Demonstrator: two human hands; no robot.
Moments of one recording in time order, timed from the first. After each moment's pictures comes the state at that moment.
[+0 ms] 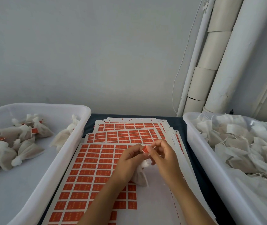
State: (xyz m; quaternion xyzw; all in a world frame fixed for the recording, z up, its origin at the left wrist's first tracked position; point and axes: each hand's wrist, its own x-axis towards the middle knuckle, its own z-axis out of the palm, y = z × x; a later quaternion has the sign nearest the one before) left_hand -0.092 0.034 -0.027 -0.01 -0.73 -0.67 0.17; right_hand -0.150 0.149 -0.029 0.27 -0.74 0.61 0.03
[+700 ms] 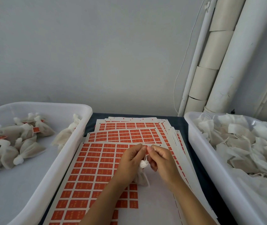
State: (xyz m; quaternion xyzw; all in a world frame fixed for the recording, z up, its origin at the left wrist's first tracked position) left_hand -0.096 0.034 -0.035 -0.02 -0.74 -0.64 0.22; right_hand -0.143 0.145 -0.027 0.30 -0.72 0.62 -0.06
